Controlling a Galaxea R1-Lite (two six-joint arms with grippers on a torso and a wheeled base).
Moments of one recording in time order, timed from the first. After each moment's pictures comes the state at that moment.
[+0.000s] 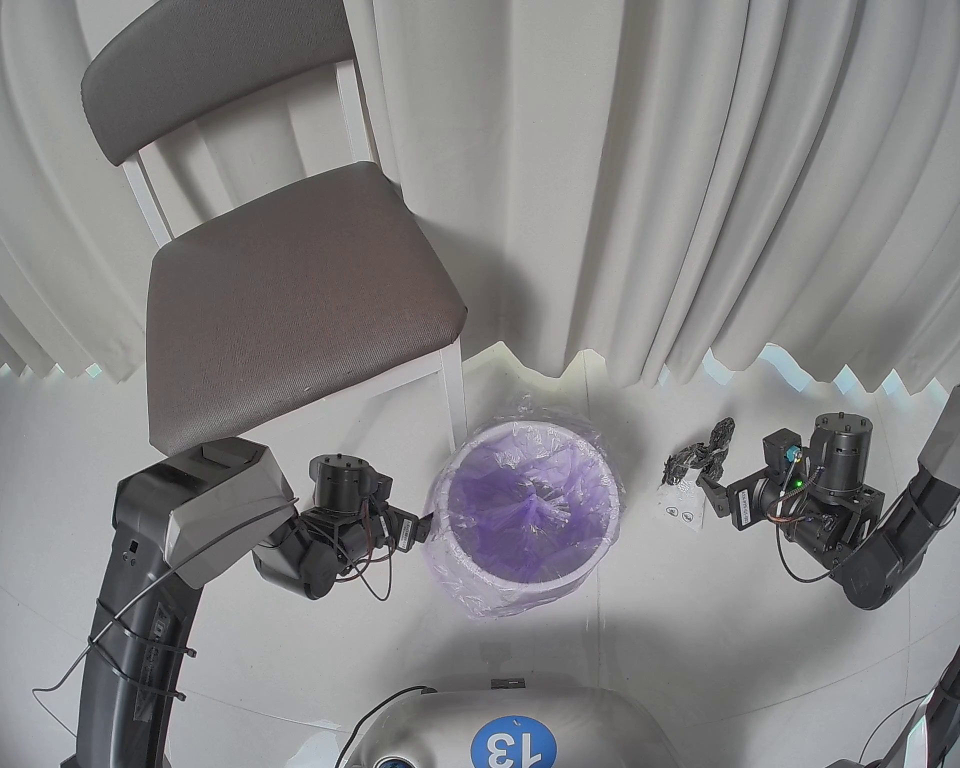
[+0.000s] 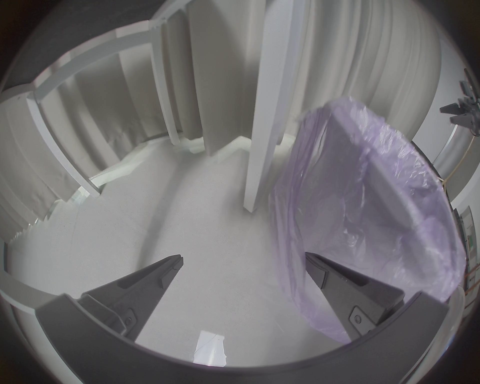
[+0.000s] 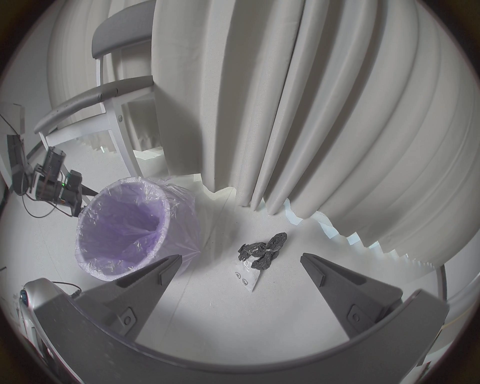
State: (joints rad) left arm -0.33 2.63 -1.31 -0.80 0.00 0.15; right arm 0.23 1.98 -0.47 -1.17 -0.17 -0.21
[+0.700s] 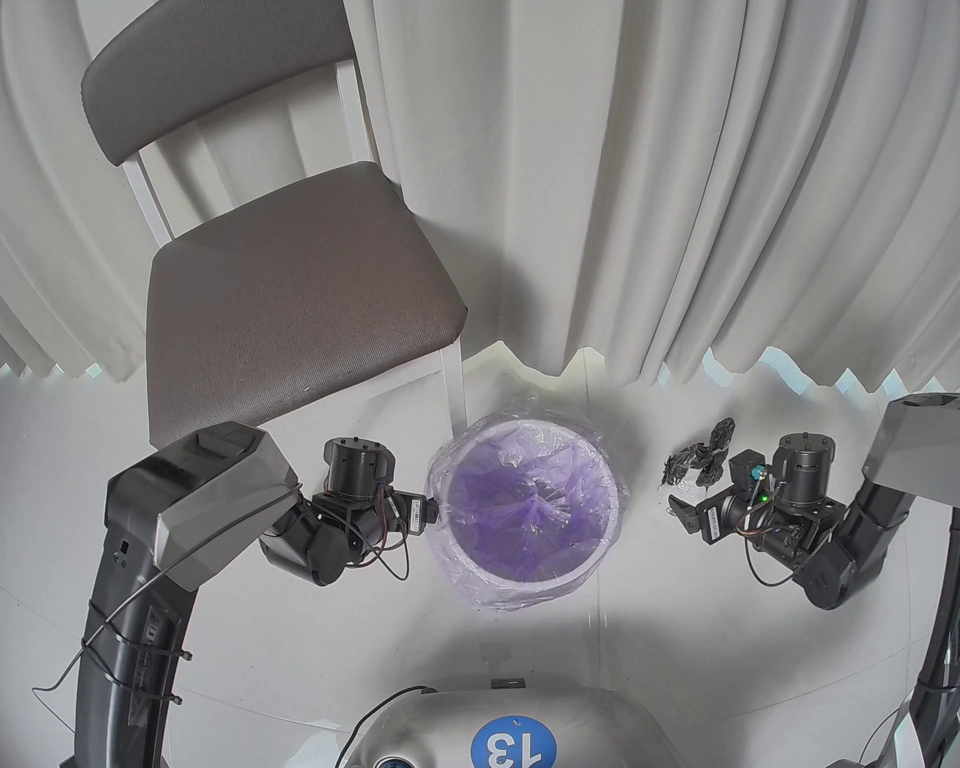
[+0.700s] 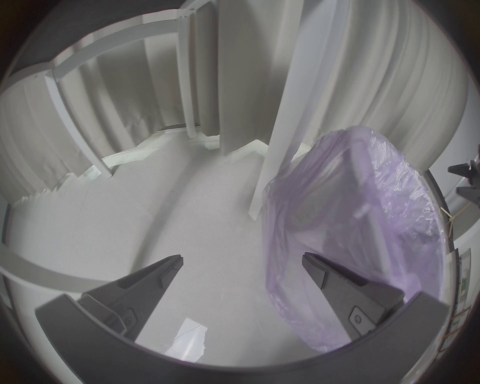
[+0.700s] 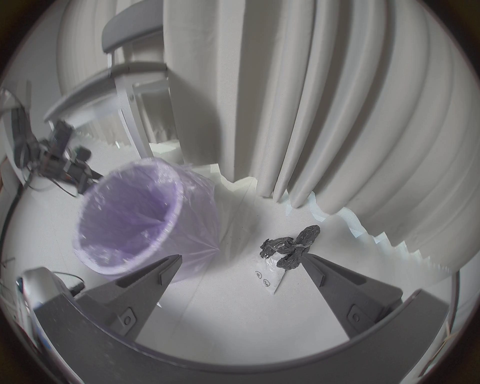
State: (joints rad) left arm -0.37 2.53 -1.25 -0.75 0.13 -0.05; right arm 0.20 2.23 -0.63 -1.21 -0.03 -0.27
